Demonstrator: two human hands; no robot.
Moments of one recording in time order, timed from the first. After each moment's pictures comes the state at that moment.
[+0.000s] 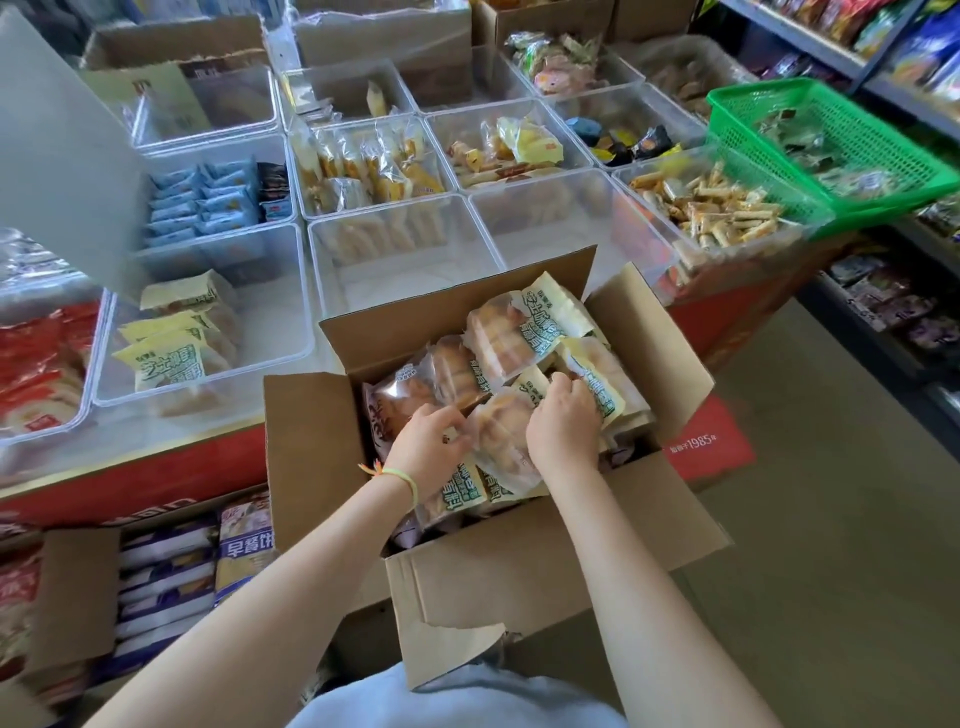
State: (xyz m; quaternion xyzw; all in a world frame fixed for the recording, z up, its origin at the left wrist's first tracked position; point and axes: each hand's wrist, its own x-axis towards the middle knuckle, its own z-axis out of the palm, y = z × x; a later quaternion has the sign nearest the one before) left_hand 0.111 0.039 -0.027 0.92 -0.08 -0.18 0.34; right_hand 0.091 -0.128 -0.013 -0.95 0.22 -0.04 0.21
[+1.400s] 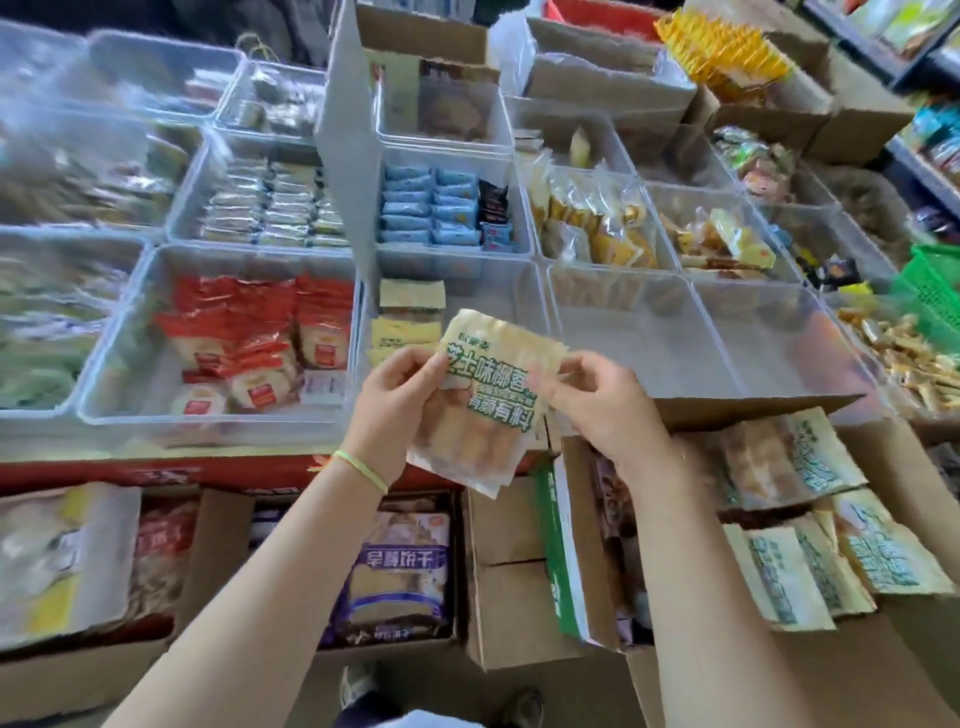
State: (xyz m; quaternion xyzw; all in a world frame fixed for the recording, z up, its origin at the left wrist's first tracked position) left_hand 0.197 0.387 0.053 0.59 0.11 -0.04 0.80; right_hand 0.197 0.186 0.114 -0.84 0.08 0.10 0.52
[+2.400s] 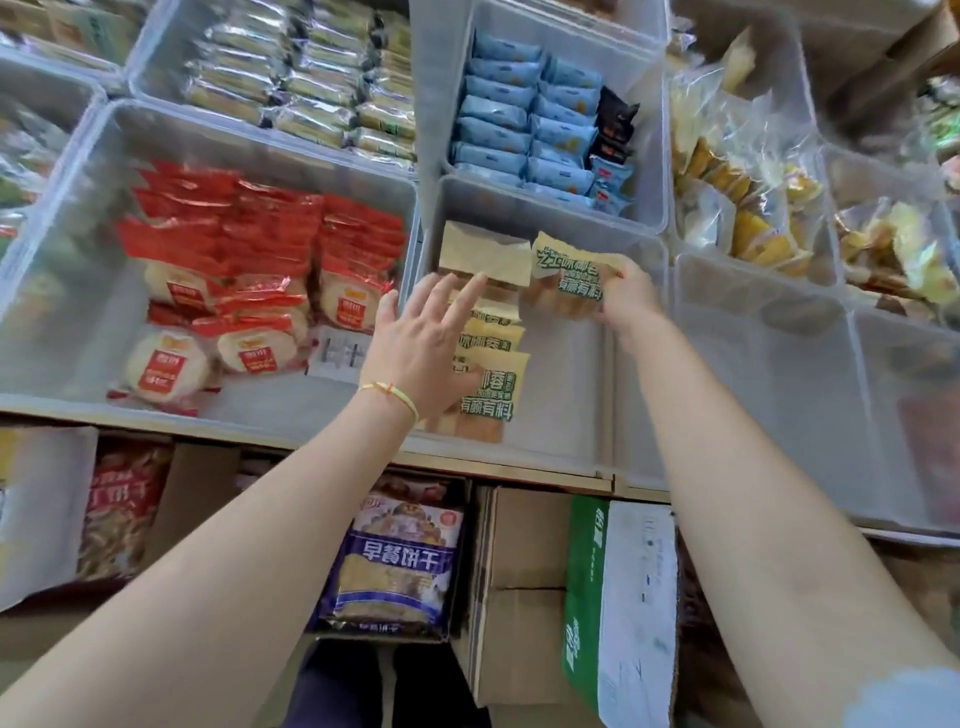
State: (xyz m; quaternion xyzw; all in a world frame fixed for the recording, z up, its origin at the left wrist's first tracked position) left_hand 0.349 0.455 -0.097 0.99 -0.04 -0.01 0.15; right_hand 0.489 0.237 -0.075 -0.87 0.21 0.14 0.42
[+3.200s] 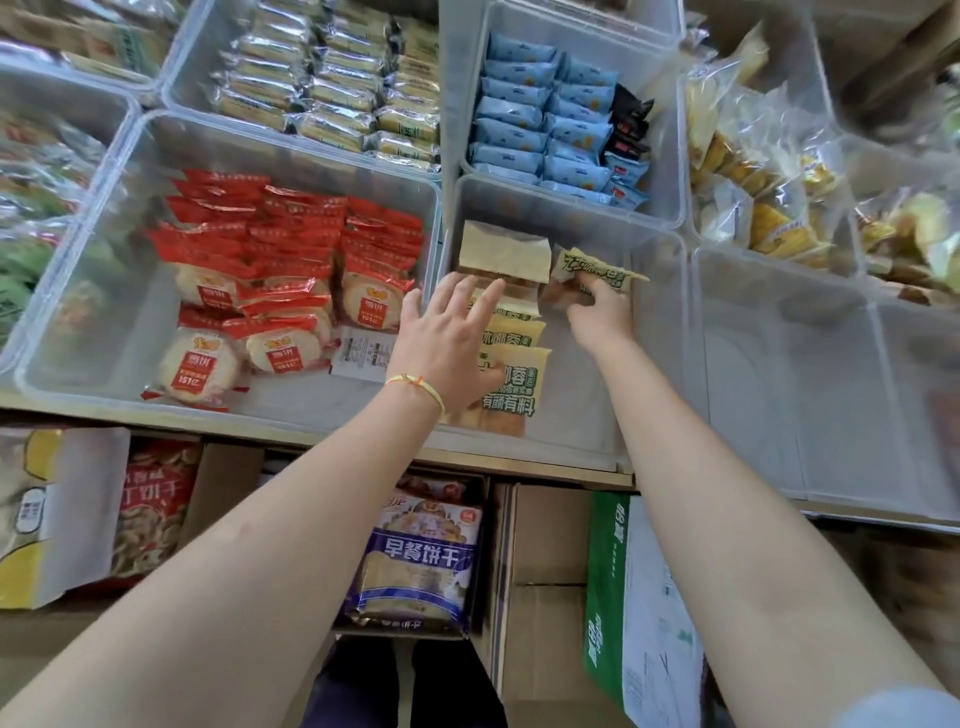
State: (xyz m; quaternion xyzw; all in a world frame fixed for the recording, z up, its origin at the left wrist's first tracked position) left_hand 0.349 0.456 -0.095 0.99 -0.04 -0.02 0.15; right_hand 0.459 0.264 -0.111 -0.93 0.13 0.12 0.33
